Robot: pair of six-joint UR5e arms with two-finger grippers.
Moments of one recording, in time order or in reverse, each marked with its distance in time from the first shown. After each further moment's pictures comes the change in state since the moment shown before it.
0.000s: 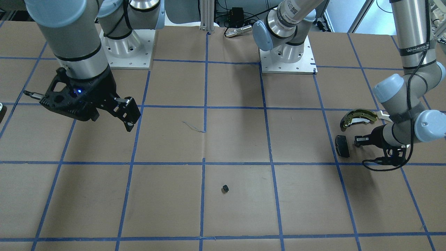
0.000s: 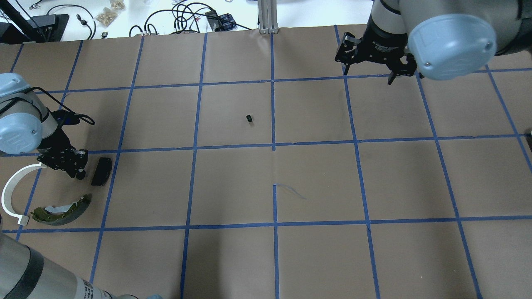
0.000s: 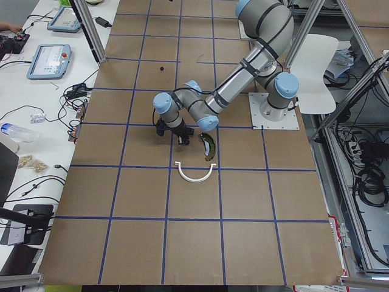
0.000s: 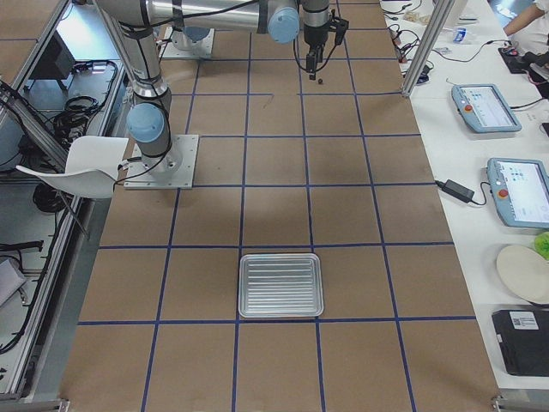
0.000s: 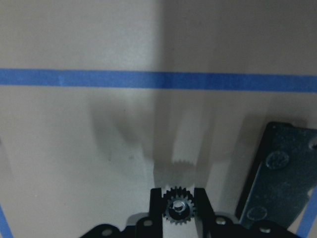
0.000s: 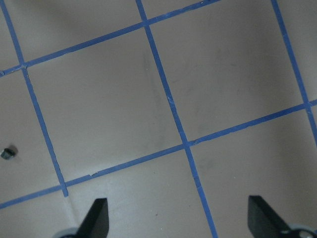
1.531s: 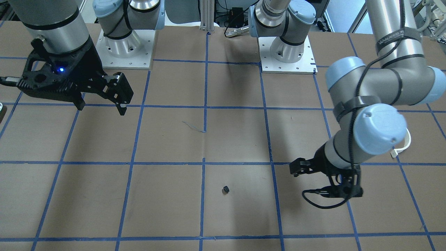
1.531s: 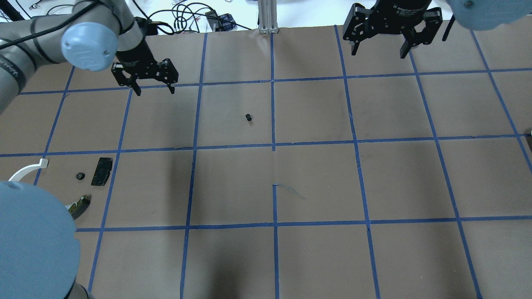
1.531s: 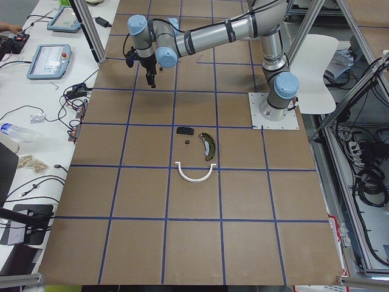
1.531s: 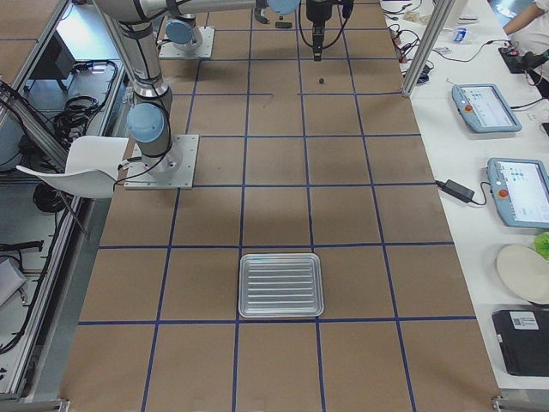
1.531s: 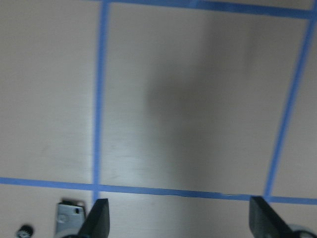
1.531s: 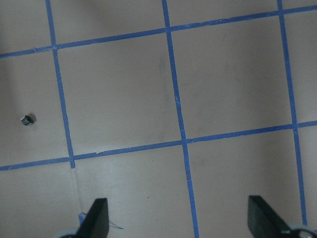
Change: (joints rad) left arm -0.527 -0.005 0.402 -0.217 -0.173 -0.474; right arm -0.006 0.033 -0.166 0.168 0.031 -0.153
